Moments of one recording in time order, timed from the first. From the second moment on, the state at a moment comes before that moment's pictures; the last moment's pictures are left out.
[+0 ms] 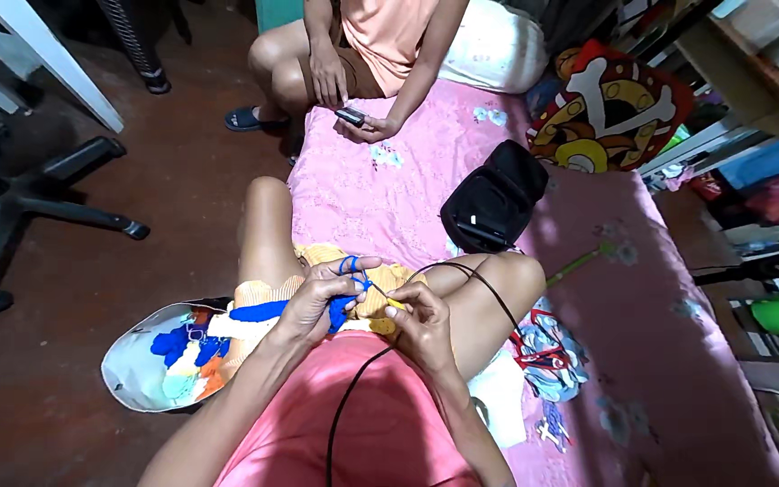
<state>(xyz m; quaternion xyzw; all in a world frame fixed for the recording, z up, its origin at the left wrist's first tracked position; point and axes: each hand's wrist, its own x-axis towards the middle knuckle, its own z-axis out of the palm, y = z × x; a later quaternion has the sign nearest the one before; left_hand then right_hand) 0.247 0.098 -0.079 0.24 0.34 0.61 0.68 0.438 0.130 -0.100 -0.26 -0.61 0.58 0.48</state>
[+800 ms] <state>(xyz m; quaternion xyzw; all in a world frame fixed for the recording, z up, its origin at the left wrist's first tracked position) 0.258 0.096 -0.094 0.30 0.41 0.60 0.61 0.426 0.131 -0.106 -0.24 -0.46 0.76 0.40</state>
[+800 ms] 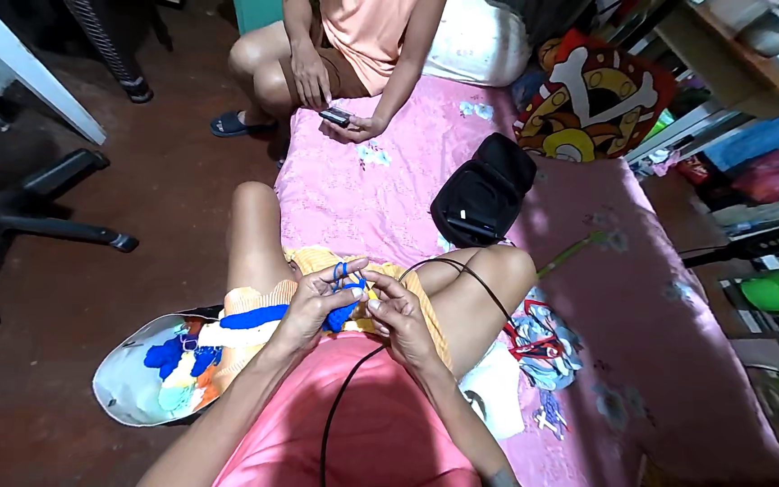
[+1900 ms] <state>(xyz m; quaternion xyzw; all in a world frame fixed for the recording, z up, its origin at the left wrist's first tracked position) 0.264 0.100 -0.092 0.42 0.38 0.67 0.48 0.426 0.126 -0.092 -0.29 -0.56 0.61 0.49</state>
